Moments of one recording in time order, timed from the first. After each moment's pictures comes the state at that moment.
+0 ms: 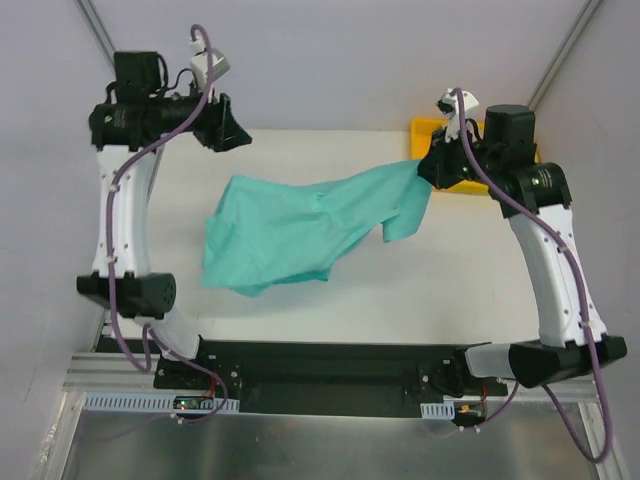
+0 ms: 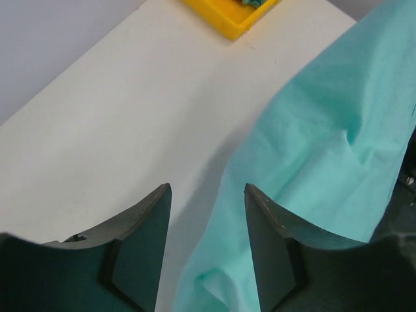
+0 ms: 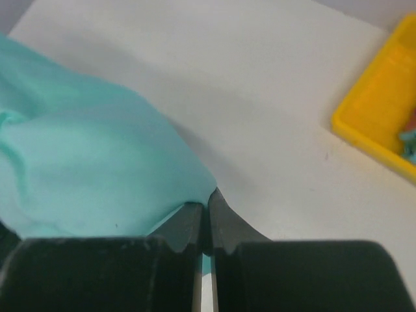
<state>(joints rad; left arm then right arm) -0.01 1.61 2.19 -1.15 0.89 0.33 0.30 1.30 1.73 -0.92 -0.39 -0.10</state>
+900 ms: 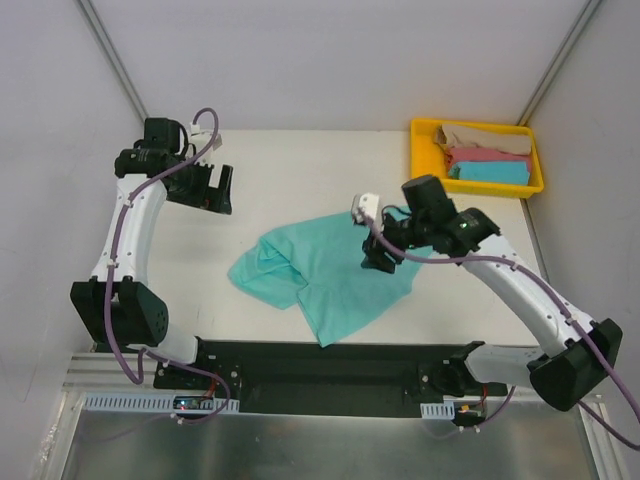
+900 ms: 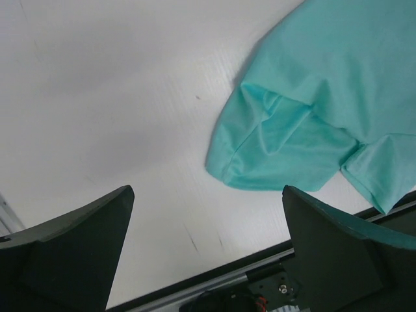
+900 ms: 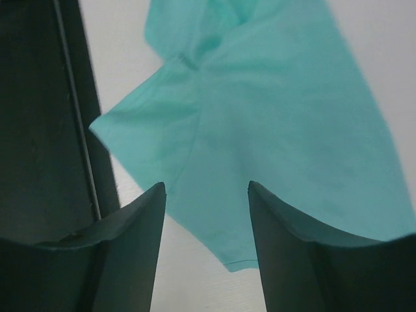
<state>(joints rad) 0.02 1.50 1.60 -1.12 0.36 0.22 0.57 1.23 1.26 -0.83 -0.55 -0.56</state>
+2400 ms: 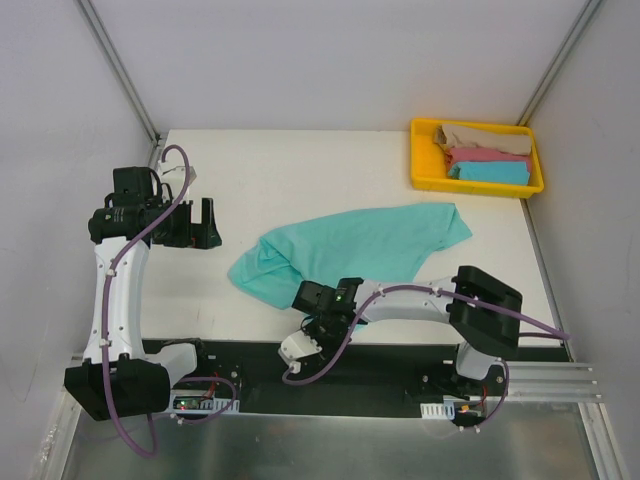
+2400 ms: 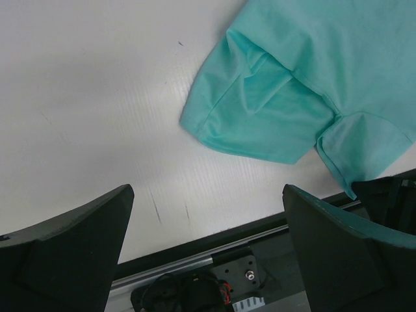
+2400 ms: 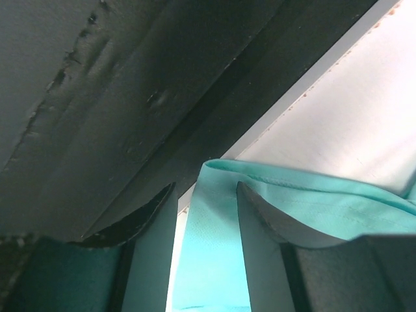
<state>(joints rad) 0.16 1.11 1.23 -1.10 0.43 0.15 1.29 1.71 1.06 -0.69 -0.29 -1.02</state>
